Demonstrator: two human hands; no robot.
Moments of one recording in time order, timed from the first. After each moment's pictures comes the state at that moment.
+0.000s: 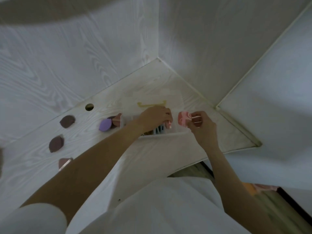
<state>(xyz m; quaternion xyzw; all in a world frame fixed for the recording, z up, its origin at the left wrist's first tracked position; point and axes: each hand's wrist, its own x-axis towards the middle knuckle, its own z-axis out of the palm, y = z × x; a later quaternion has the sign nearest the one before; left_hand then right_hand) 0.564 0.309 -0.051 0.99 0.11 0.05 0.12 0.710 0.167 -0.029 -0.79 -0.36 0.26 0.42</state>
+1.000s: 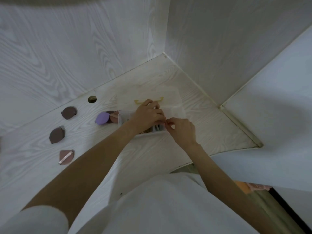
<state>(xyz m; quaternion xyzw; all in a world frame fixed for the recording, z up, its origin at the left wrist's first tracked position) 0.521 0.314 -0.066 0.98 0.15 0.11 0.01 0.651 0.199 -0.056 -0.80 -0.57 0.14 0.11</state>
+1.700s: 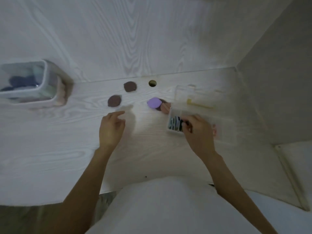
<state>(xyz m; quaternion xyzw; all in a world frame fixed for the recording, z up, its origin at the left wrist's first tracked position) 0.284 0.217 -0.089 0.56 0.75 0.28 0.19 0.562 0.226 -0.024 -0.62 -0.72 0.18 0.24</state>
